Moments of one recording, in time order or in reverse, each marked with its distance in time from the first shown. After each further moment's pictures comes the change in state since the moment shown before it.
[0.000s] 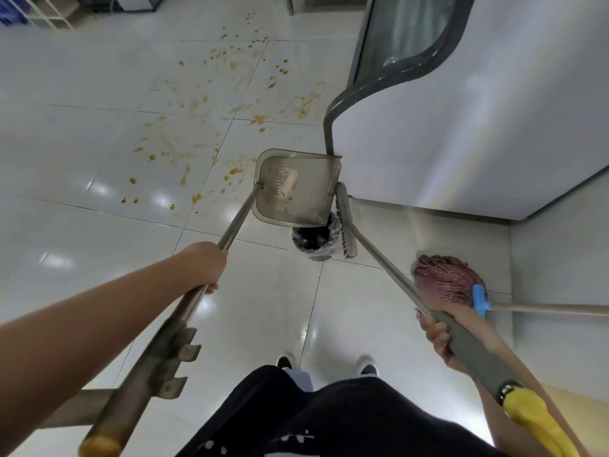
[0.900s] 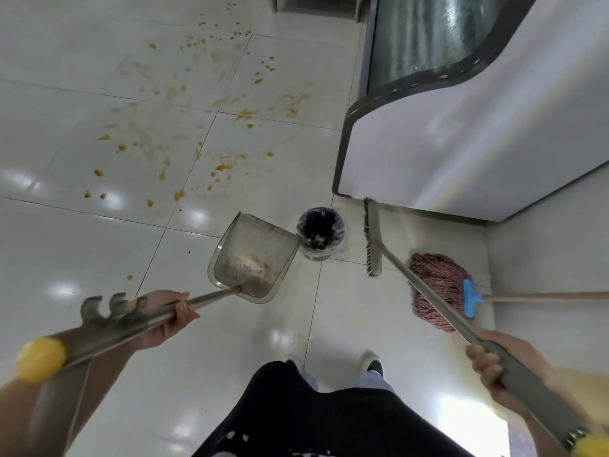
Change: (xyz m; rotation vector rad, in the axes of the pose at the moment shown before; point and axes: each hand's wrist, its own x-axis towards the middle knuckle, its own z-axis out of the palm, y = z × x) left_hand 0.107 -0.194 -0.067 -1.290 -0.774 -0.467; right_hand -0.013 0.091 0.072 0.170 0.168 -0.056
